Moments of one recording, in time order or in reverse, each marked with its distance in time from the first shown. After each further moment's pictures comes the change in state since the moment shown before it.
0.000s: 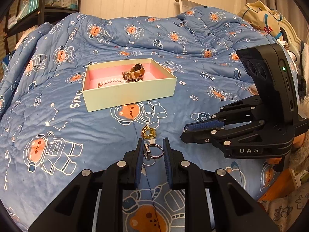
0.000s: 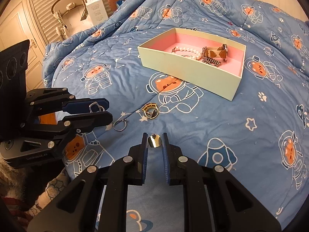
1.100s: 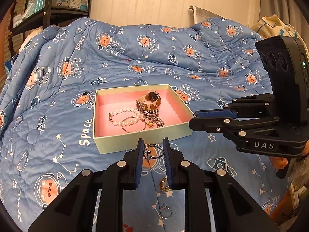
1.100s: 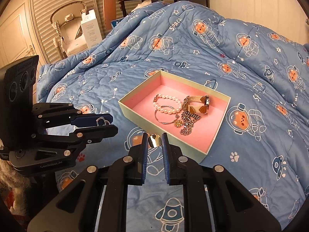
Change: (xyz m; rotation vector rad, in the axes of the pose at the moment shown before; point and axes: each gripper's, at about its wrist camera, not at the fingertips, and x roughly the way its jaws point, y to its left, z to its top) left arm 0.024 0.032 0.079 -0.069 -0.023 0.040; right arm -0.021 -0.033 0.091 -0.035 -0.098 -0.054
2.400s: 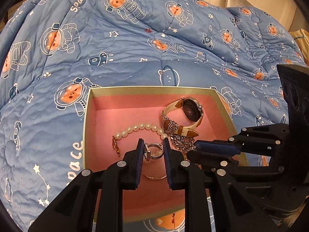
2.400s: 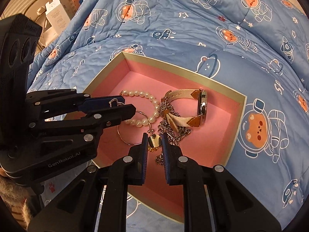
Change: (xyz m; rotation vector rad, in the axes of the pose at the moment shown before) left arm 0.131 0.056 0.069 -0.156 0.248 0.024; right arm 0.118 -0.058 0.046 0.126 0.257 -0.011
